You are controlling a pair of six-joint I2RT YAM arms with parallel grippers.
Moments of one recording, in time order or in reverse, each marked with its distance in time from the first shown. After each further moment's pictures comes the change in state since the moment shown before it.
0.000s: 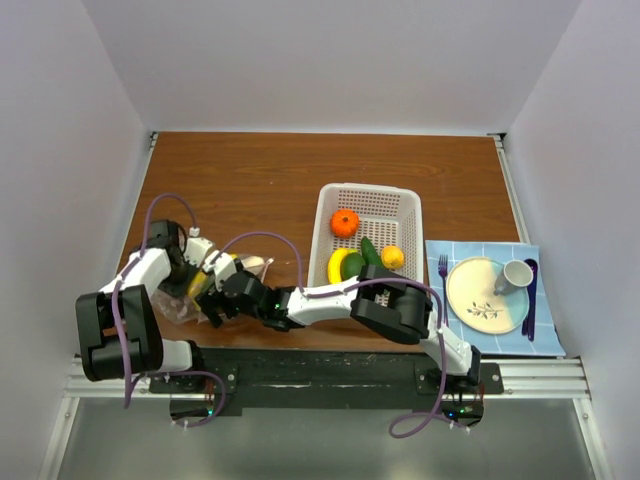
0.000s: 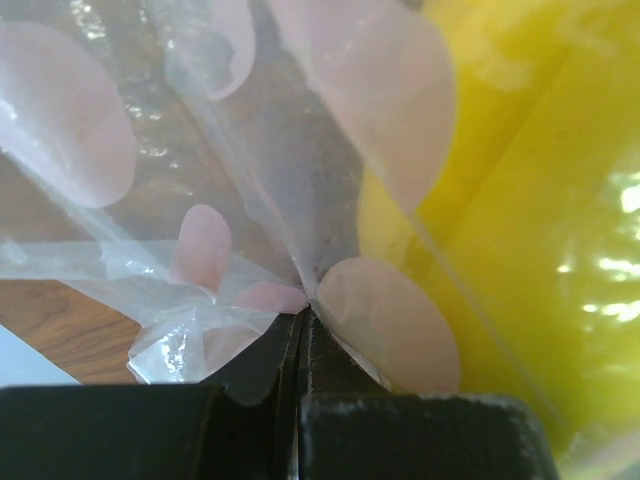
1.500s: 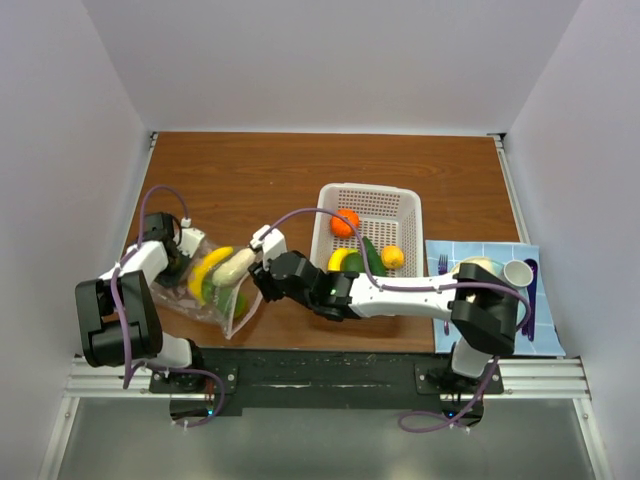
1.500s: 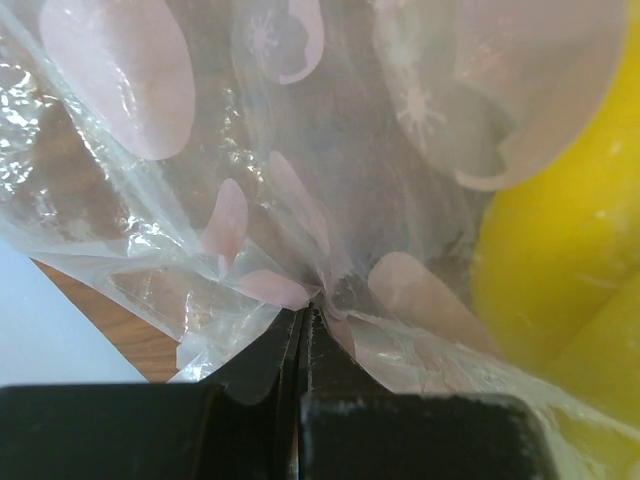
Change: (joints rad) left arm 0.040 0.078 0.050 0.117 -0.098 0.008; right arm -0.050 -0.525 -0.320 -0.250 0.116 -0.019
